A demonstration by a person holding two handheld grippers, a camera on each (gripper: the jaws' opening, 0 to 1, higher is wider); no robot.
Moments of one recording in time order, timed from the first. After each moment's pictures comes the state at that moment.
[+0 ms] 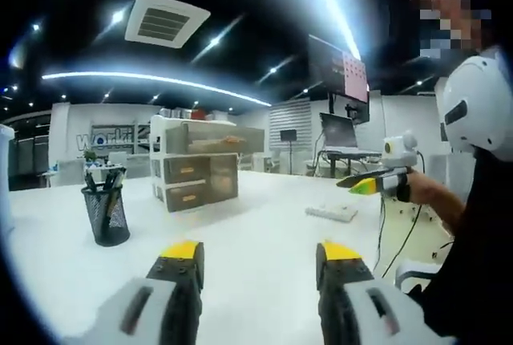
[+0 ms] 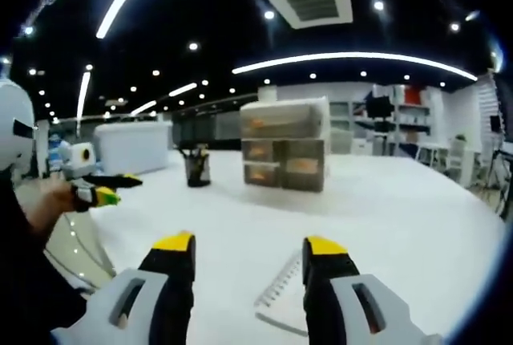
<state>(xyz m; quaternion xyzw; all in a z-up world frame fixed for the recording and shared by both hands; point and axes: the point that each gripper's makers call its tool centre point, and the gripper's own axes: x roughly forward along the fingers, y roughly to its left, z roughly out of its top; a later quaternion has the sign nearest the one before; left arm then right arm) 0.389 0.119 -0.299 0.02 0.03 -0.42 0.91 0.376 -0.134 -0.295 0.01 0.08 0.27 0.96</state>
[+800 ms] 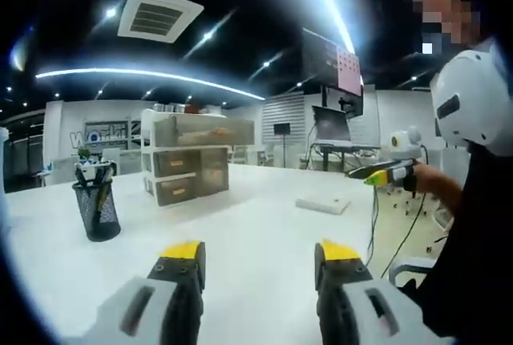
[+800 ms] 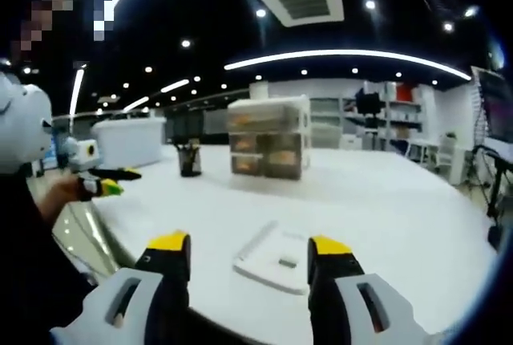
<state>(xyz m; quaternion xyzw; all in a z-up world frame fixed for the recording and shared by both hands) 0.377 0.107 -0.308 0.03 0.05 -0.44 0.90 0.334 -0.178 -0.302 0.00 0.09 0.24 0.97</state>
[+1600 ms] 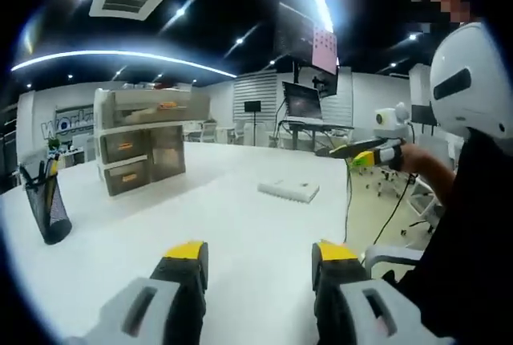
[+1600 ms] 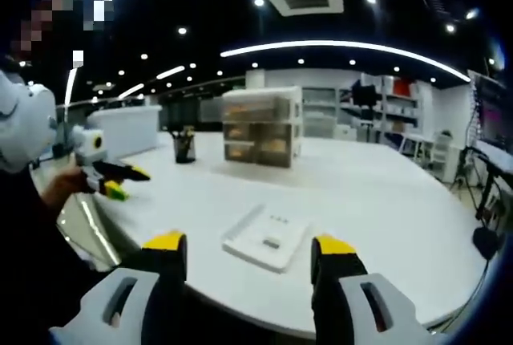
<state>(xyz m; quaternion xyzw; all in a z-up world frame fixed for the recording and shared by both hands) 0.366 0.034 -0.326 0.06 0.11 -0.51 0.85 0.320 -0.198 -0.304 -0.02 0.13 0.23 0.96</state>
